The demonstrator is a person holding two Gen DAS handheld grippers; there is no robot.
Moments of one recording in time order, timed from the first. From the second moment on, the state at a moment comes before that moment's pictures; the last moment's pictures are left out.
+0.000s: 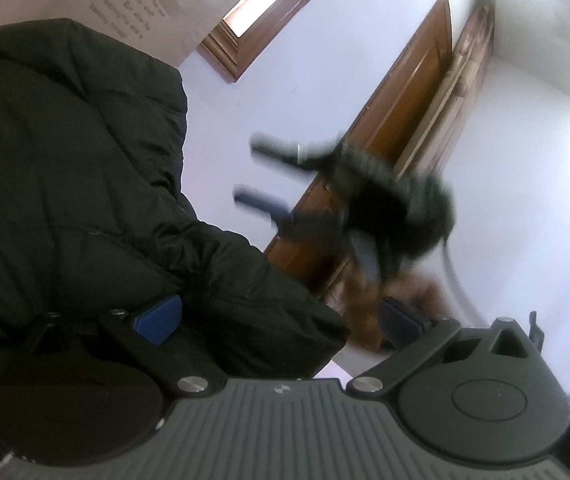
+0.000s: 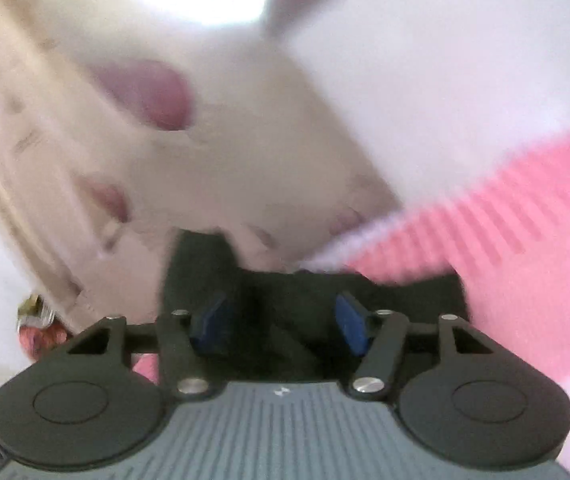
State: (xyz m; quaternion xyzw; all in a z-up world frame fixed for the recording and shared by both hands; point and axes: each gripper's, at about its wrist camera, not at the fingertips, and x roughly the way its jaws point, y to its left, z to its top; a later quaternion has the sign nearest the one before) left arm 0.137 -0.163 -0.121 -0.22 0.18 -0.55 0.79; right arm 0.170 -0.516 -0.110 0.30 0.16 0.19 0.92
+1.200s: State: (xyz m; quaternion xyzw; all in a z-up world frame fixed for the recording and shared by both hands) left arm 0.115 -0.204 -0.118 -0.22 0.17 -0.57 0.77; right arm 0.230 -0.479 -0.158 0.24 0.21 0.21 0.92
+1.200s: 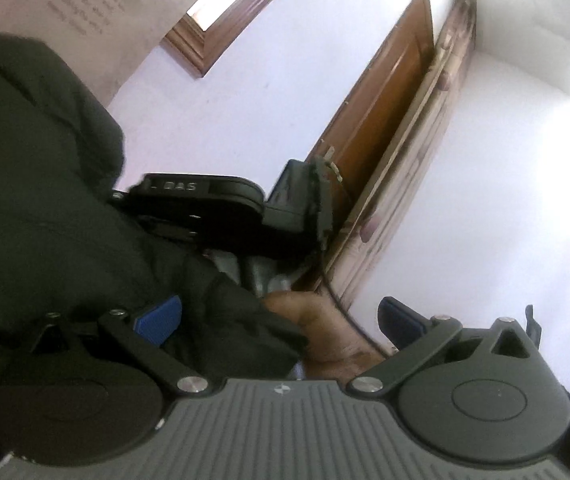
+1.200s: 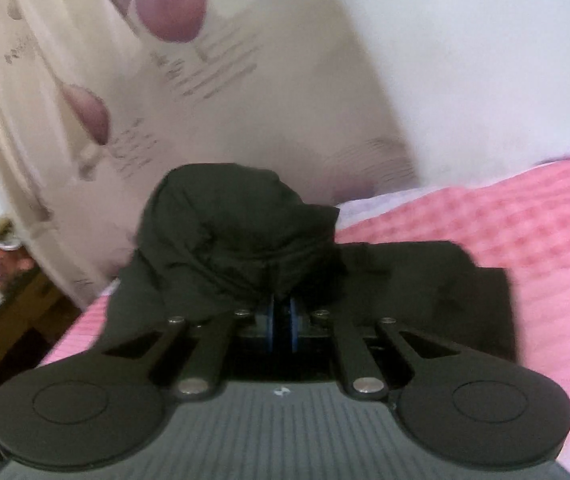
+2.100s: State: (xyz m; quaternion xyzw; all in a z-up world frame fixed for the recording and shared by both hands) left arm 0.116 -0.245 -0.130 -0.13 0.21 -0.59 0.77; right arm 0.209 -0.431 -0.092 -0.02 0.22 0.18 0.96
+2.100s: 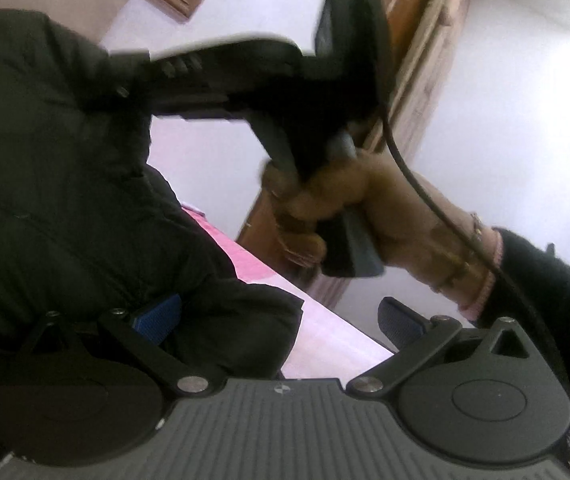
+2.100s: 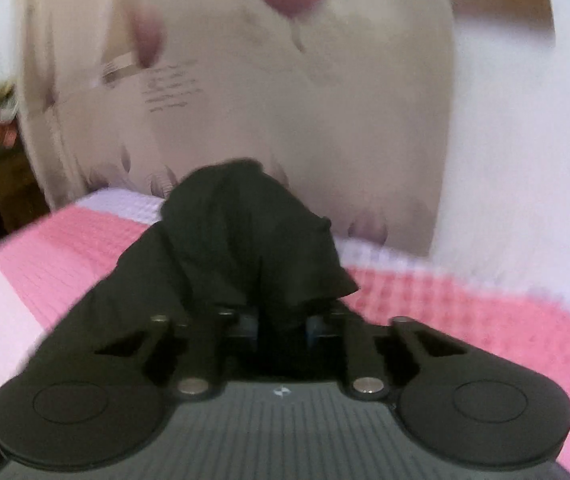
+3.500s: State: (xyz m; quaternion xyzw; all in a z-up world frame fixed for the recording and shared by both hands) left arm 0.152 -0.123 -0.084 -0.22 0.20 -0.48 0.83; right arm 0.176 -0.452 -0.190 0.01 0.21 0.21 0.96
